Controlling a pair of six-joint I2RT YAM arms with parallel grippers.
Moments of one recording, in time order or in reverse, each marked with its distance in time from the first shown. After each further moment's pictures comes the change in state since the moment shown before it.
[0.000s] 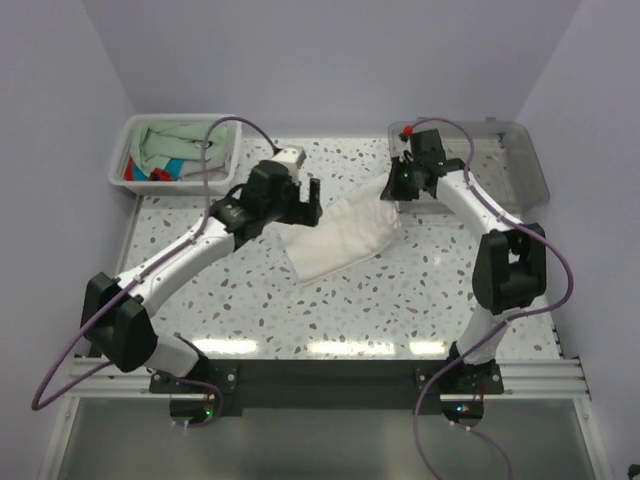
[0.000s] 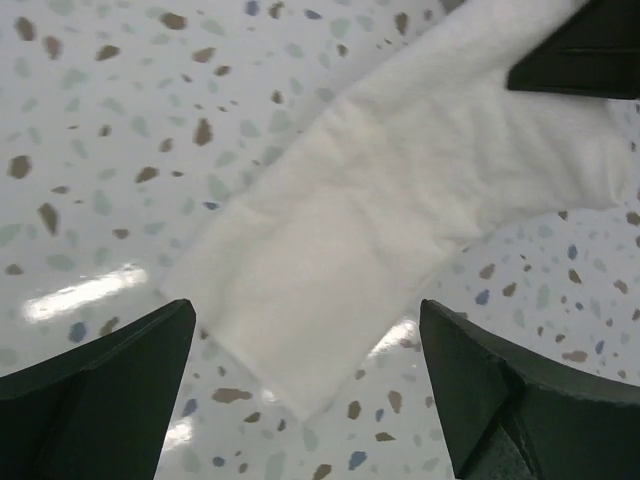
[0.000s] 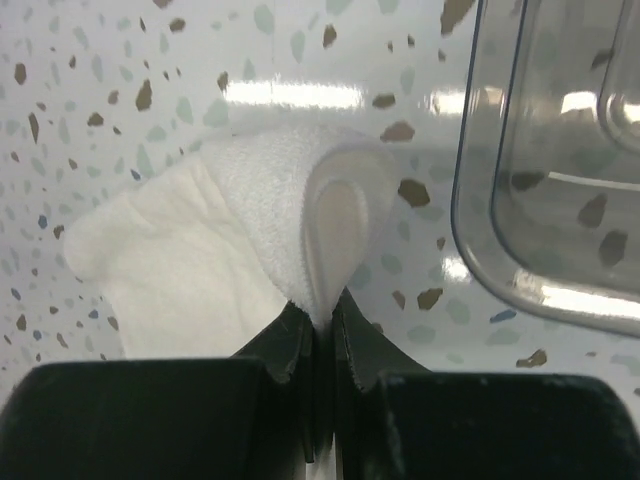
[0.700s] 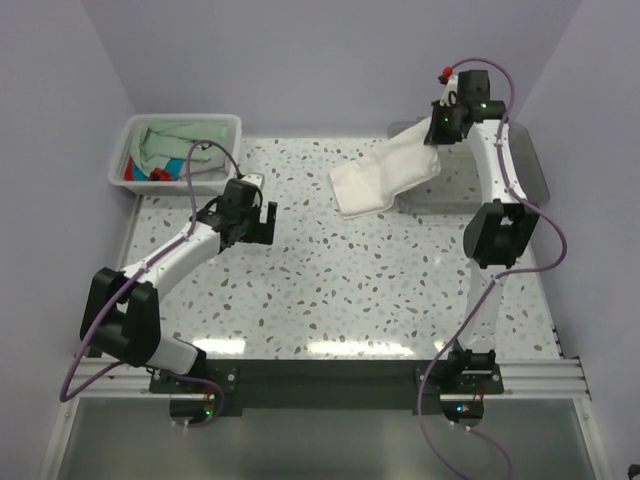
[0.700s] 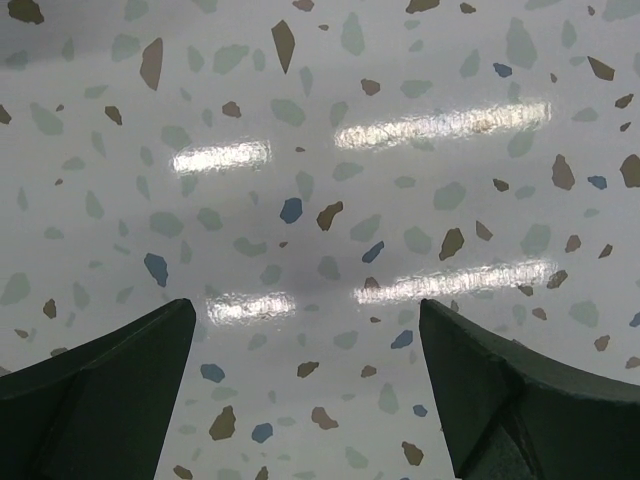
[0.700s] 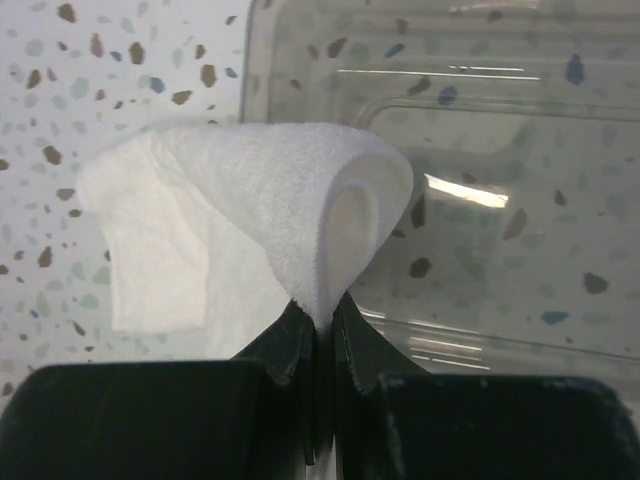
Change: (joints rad) left arm 0.301 -0.026 -0.252 -0.048 -0.092 0.153; right arm -0.207 0.471 0.988 -0.433 0.008 -0.314
